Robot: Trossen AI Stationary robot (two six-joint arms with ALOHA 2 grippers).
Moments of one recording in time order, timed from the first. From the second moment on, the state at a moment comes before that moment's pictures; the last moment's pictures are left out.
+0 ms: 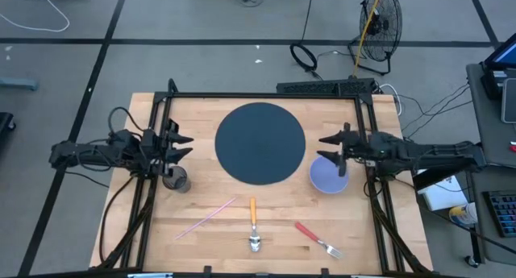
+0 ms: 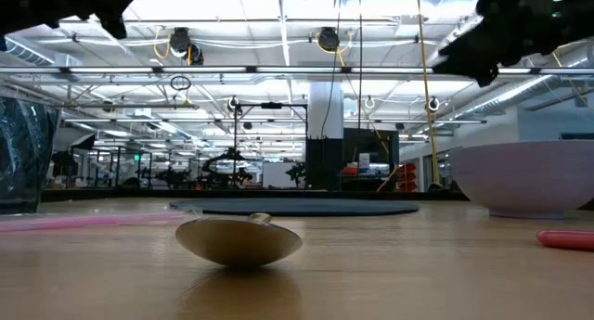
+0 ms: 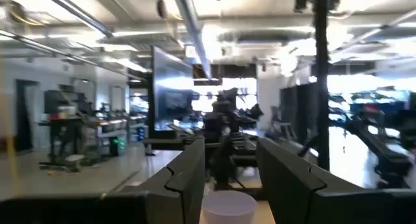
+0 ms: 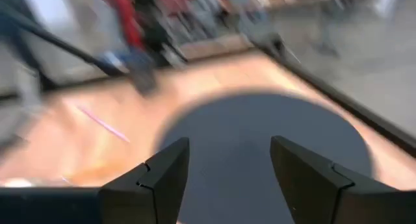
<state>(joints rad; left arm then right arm) -0.02 0.27 0.19 0.43 0.00 0.03 -0.03 0.46 0.36 -0.13 0.18 0.18</state>
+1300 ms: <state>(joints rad) -0.01 0.40 0.19 0.42 -0.04 0.02 -0.18 0.84 0.58 -1.00 0.15 0.62</state>
